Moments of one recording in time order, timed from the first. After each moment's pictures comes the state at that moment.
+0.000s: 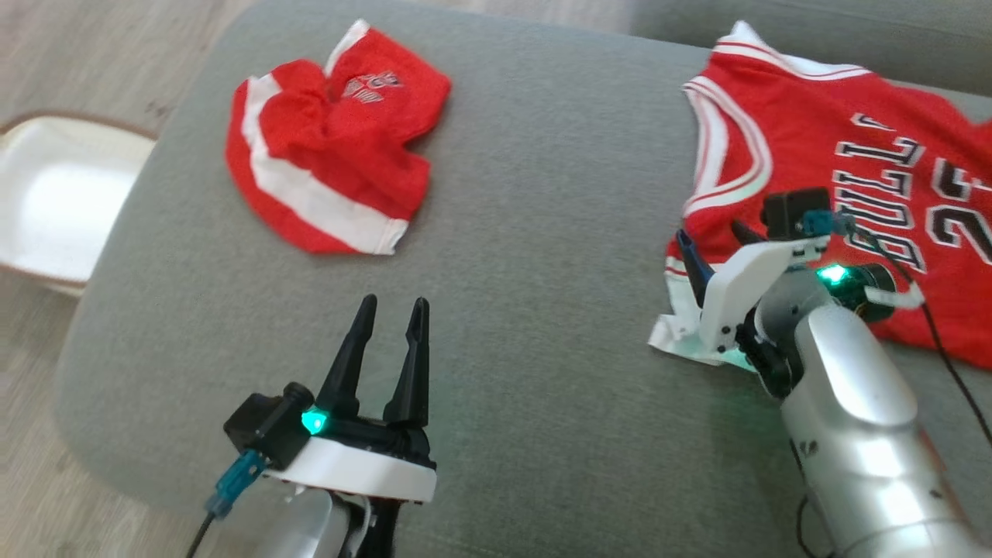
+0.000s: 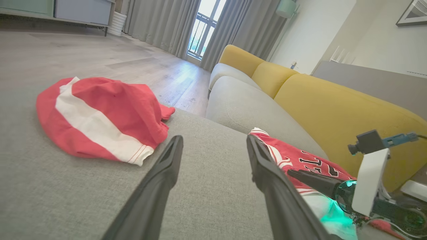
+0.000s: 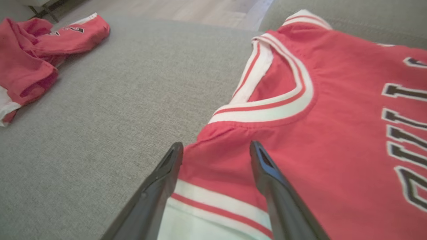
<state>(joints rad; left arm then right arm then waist) -0.15 0.05 -0.40 0.22 -0.52 -0.13 -0.25 -0.56 -0.06 0.12 0.72 0.11 0.13 0.24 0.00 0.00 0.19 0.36</state>
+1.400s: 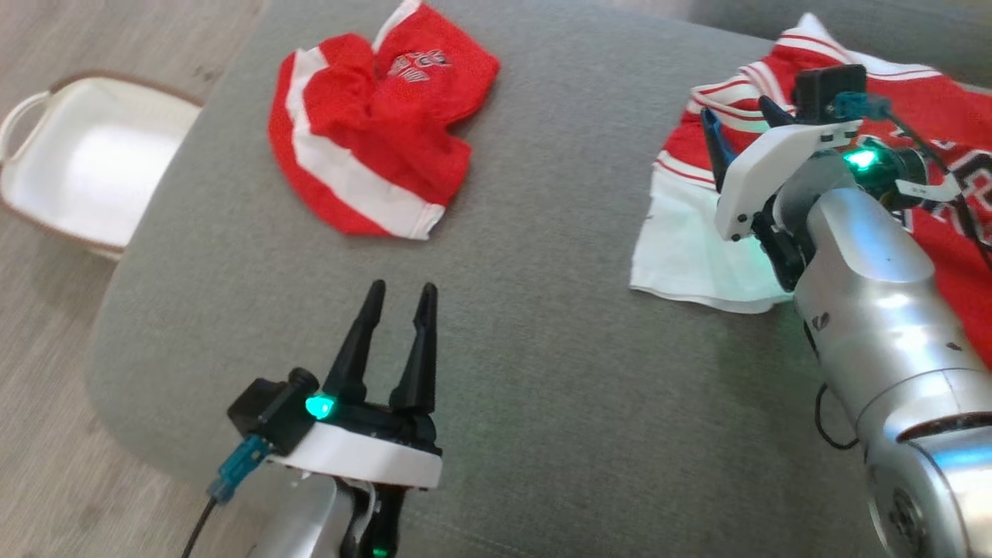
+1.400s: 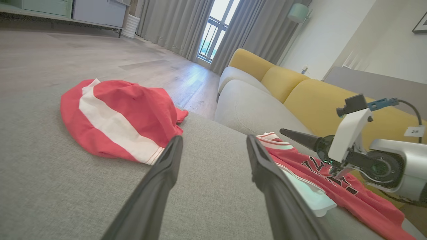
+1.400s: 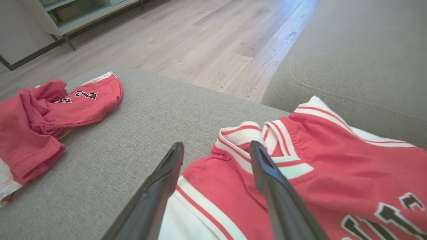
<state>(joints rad) -0.18 0.05 -0.42 0.22 -0.56 -0.13 -0.25 -0.99 -0.08 0.14 1.25 0.09 0.13 -0.02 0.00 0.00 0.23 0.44</state>
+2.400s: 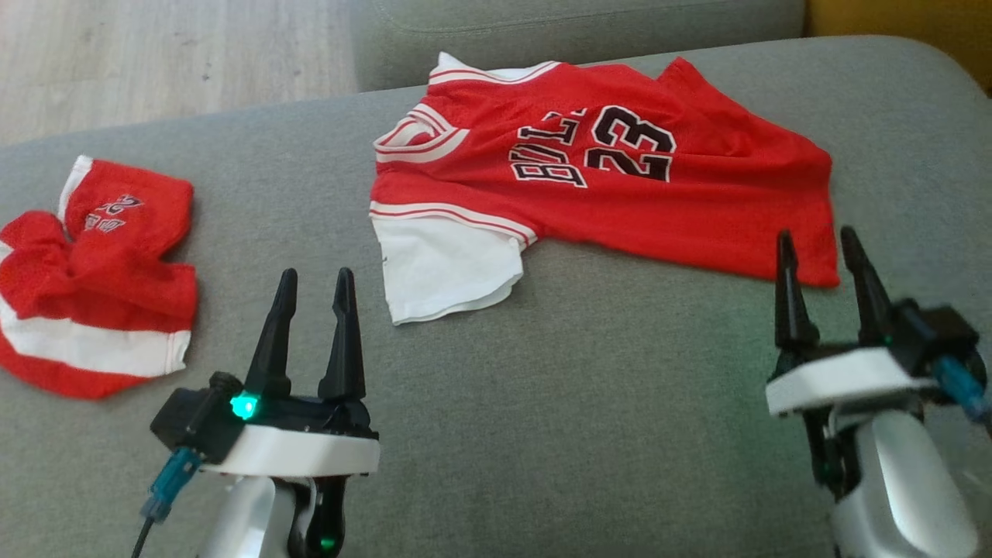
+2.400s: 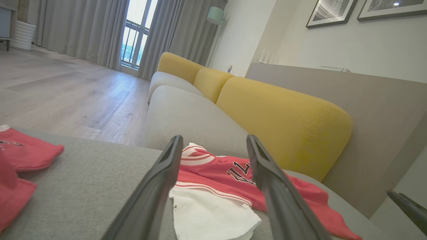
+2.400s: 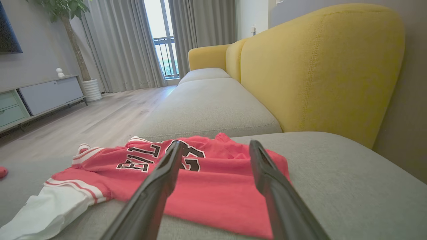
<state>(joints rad) -0.14 0.05 -0.23 0.16 -0.45 -0.13 -0.25 -0.27 -0.06 -0.02 0.41 0.12 0.13 -0.25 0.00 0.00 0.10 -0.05</state>
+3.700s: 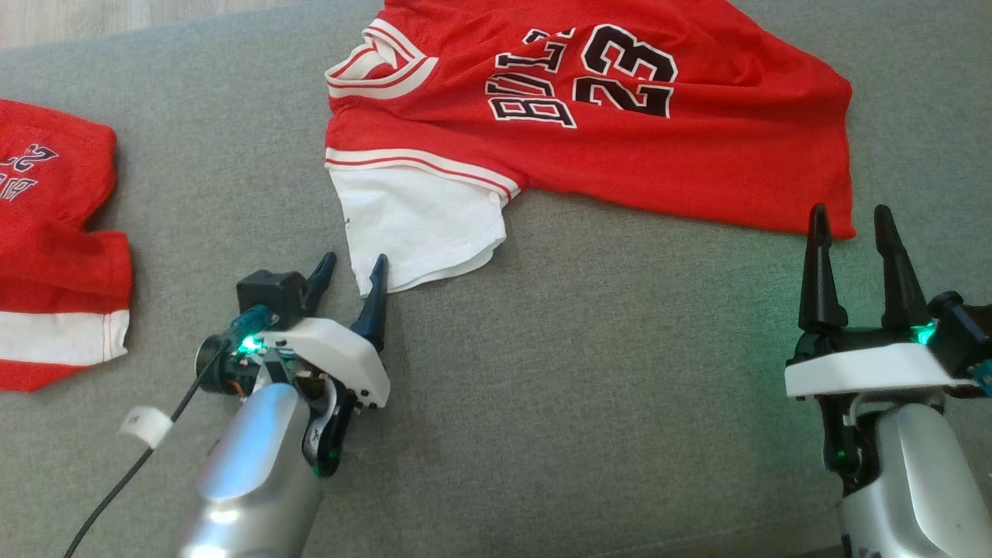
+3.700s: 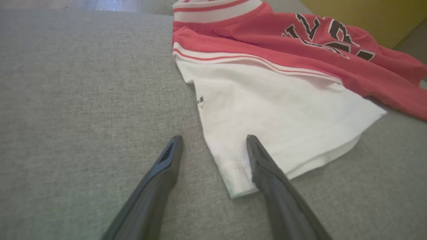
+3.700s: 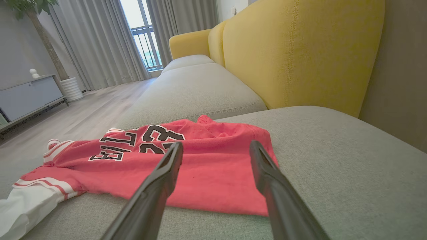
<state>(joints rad) -0.50 0.07 -0.37 0.72 -0.43 -0.10 -0.02 -0.21 -0.05 -0.06 0.25 0.20 0.13 -0.25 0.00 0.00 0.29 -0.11</state>
